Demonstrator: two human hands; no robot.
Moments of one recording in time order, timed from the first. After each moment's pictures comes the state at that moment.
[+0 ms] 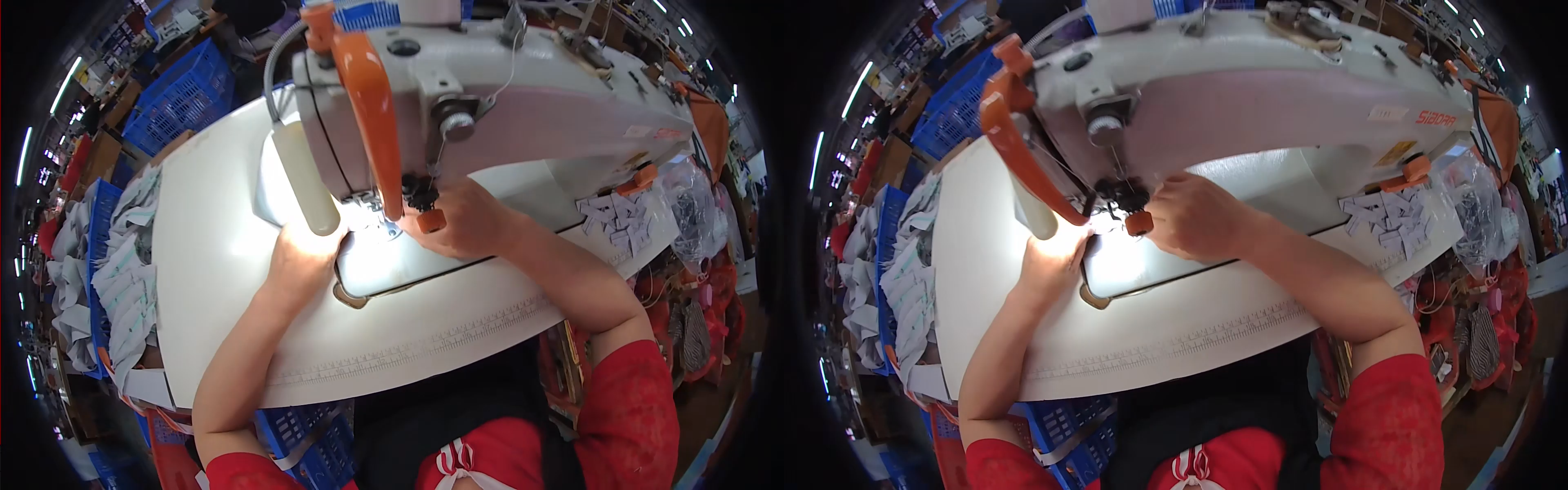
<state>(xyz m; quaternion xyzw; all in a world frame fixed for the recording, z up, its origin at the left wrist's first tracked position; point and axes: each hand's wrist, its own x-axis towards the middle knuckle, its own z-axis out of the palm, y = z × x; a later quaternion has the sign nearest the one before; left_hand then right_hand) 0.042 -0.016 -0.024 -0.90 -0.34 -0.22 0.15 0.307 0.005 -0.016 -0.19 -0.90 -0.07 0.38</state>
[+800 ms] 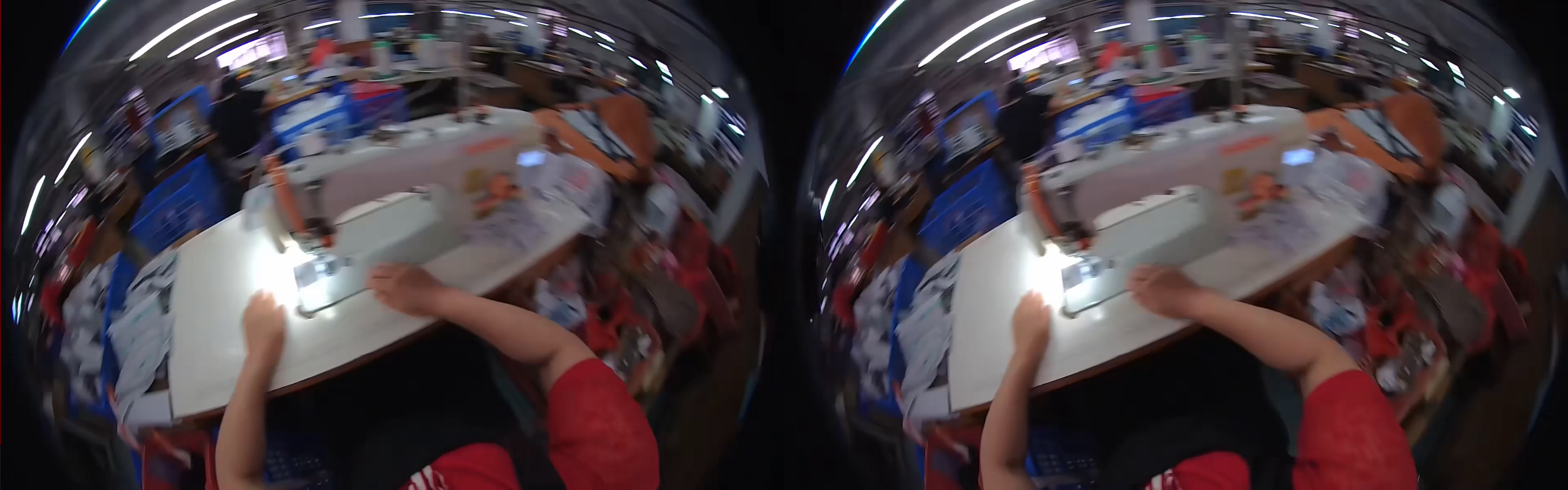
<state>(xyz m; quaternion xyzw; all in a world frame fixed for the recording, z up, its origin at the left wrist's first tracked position) 0.019 -0.096 -0.036 -0.78 -0.58 -0.21 0.04 0.357 -0.098 -0.039 -0.41 -0.90 -0.02 0.18</state>
